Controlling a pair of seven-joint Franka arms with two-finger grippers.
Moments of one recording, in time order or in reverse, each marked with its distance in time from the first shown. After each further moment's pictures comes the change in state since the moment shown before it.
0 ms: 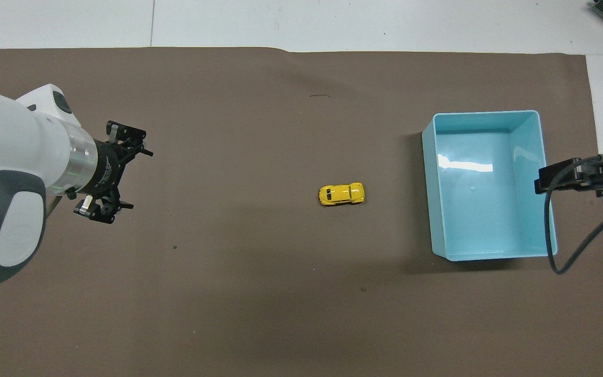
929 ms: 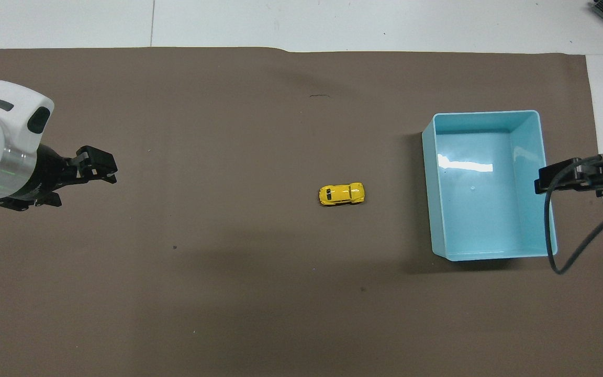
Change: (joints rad) left arm 0.103 -0.034 0.002 0.059 0.061 -0.198 0.907; right arm 0.000 0.000 0.000 0.000 0.000 0.000 0.000
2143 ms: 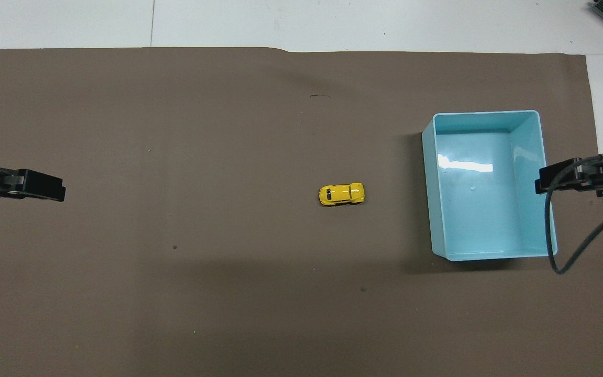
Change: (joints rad) left arm 0.066 -0.034 0.017 0.108 0.014 -0.147 0.587; right arm -0.001 0.000 0.000 0.000 0.000 0.000 0.000
